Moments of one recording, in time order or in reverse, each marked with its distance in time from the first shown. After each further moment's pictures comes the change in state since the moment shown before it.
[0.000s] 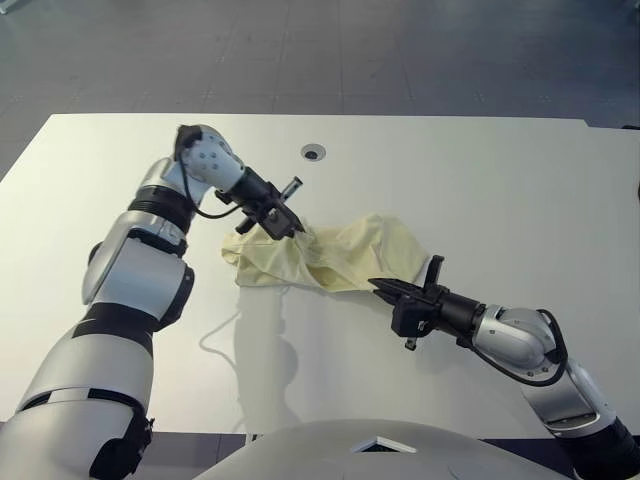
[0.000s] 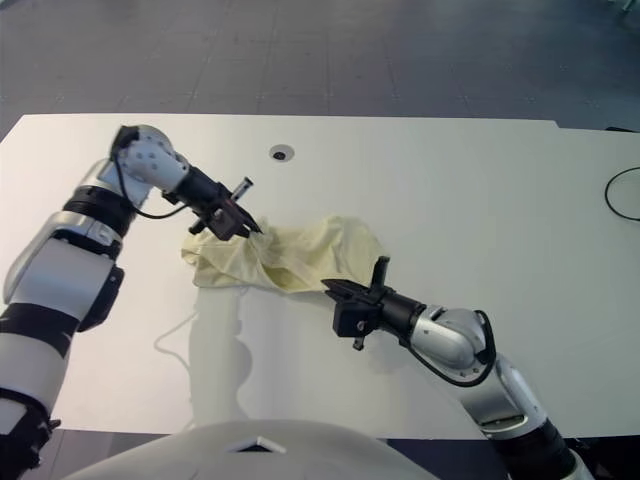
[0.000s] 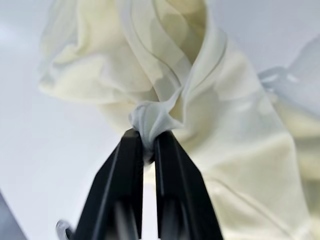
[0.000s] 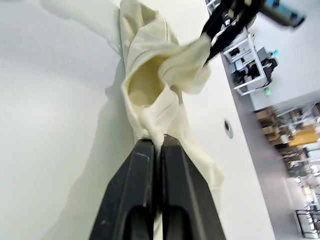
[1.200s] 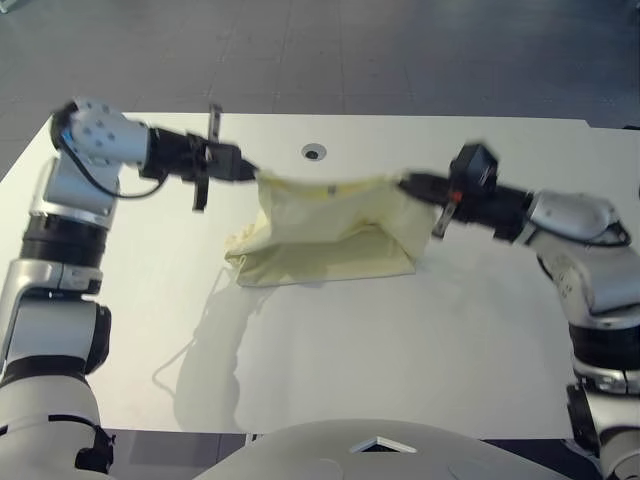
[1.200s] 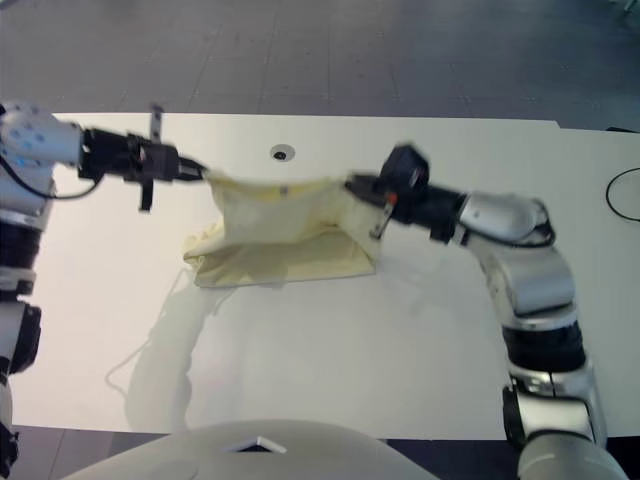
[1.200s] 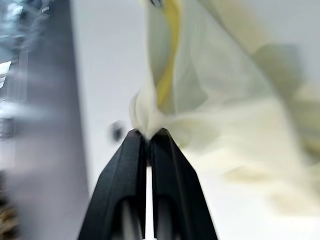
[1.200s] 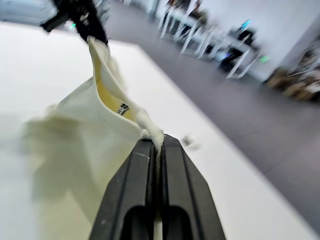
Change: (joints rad) left arm 0.140 0.275 0.229 -0.590 -0.048 0.682 0.345; right arm -0.663 0.040 -0.230 0.236 0.630 0.560 0.030
